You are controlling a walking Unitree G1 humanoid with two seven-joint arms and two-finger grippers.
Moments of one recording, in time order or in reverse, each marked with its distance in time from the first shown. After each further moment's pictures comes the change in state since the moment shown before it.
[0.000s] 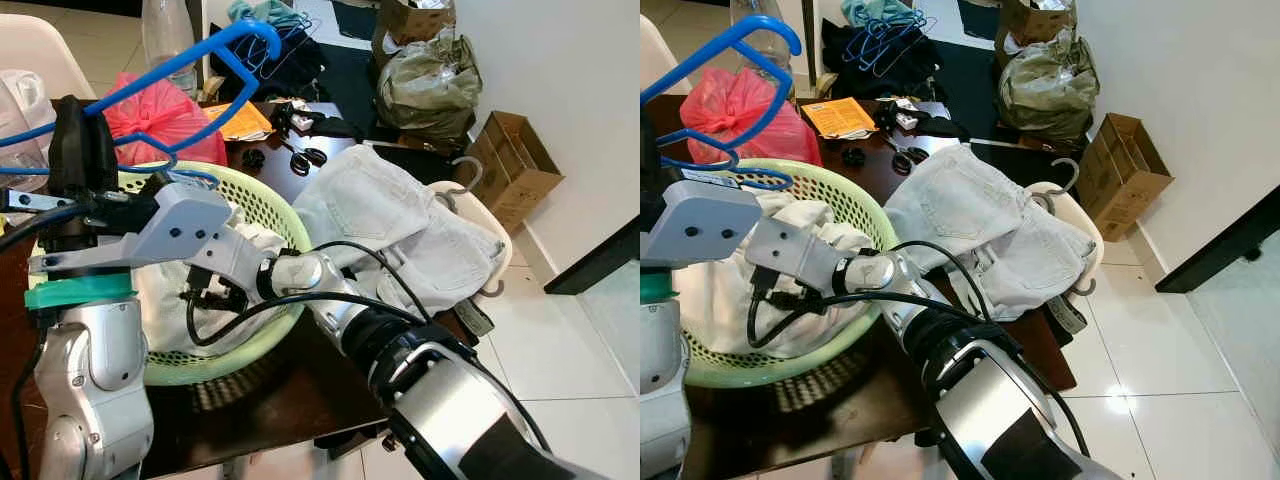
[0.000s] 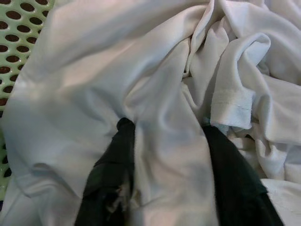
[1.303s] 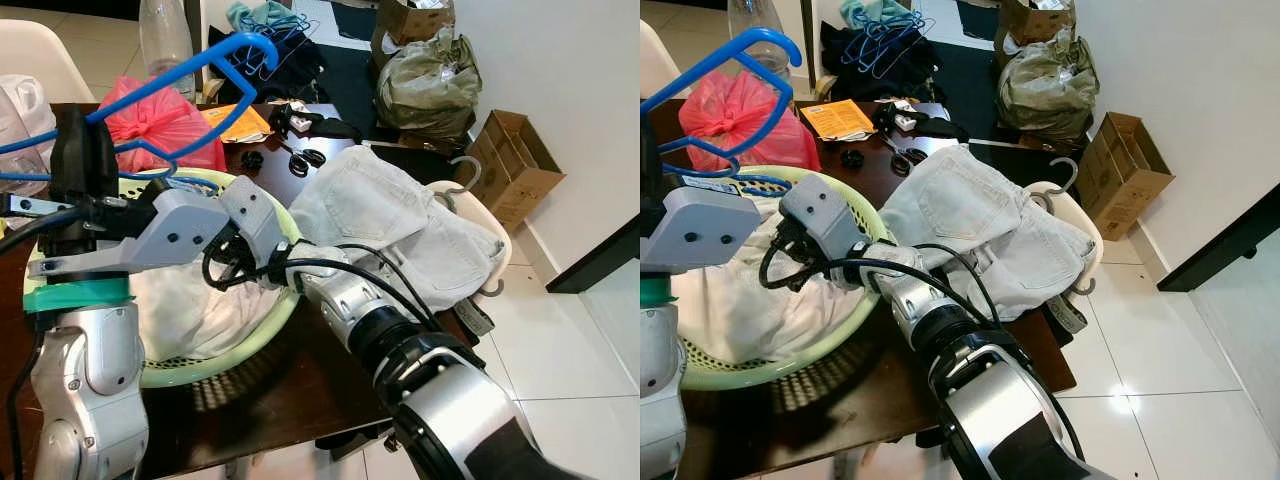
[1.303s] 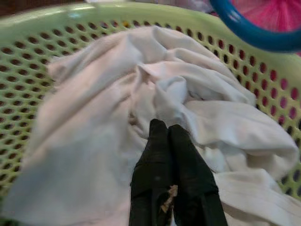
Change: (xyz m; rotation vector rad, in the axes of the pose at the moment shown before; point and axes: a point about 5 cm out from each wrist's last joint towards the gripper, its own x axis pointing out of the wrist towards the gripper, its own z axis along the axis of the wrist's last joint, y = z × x) left arm -0.002 -0.001 -0.003 0.002 0.000 -0.021; right arm -0.013 -0.016 0.007 0.279 -0.221 -0.077
